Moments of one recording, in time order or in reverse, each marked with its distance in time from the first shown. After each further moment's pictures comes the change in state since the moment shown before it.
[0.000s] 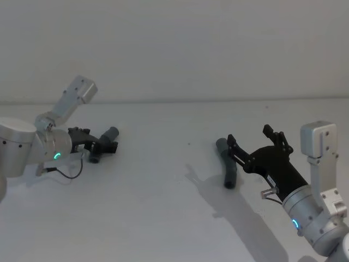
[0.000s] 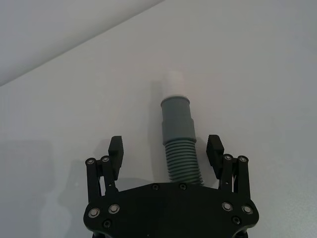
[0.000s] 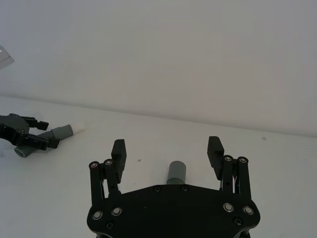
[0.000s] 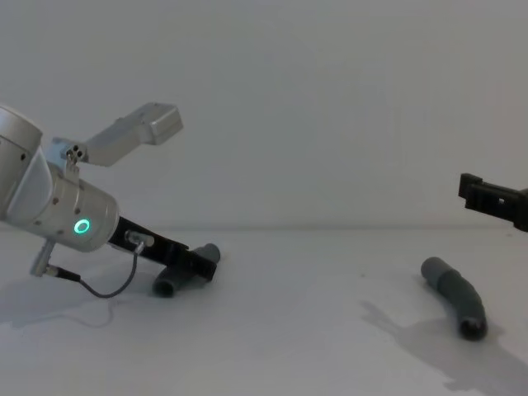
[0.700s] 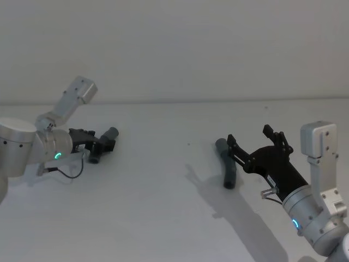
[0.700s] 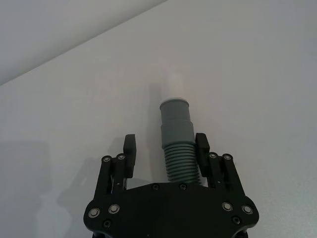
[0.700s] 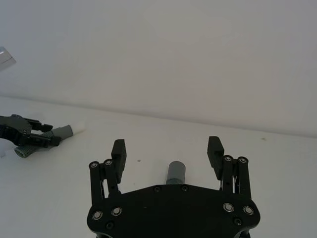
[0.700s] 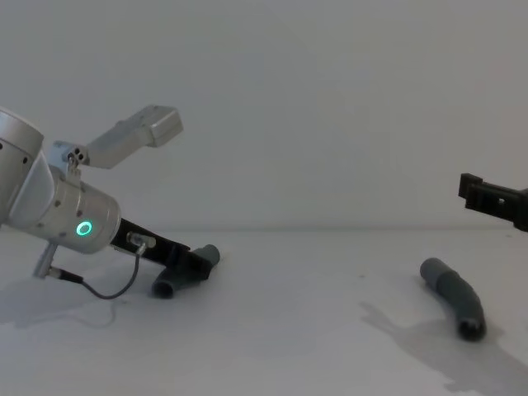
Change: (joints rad) left arm -0.011 -0.012 -0.006 0.035 0.002 -0.017 -0.012; right arm 0.000 0.000 0.000 0.000 0.000 0.000 0.000
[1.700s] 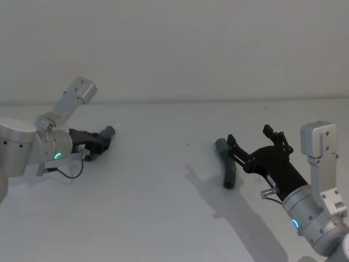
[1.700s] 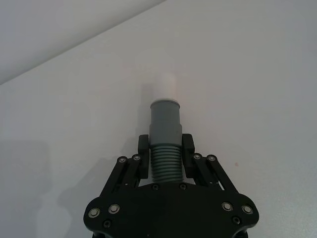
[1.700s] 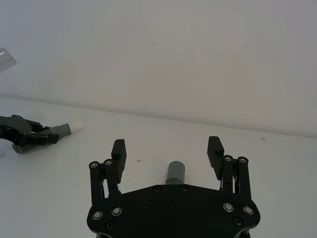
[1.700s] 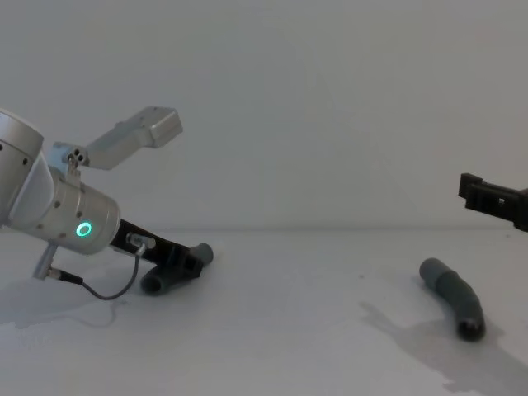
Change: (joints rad) left arm -0.002 -0.002 -0.001 0.008 0.002 -0.003 -0.002; right arm 0.000 0.000 0.000 0.000 0.000 0.000 0.000
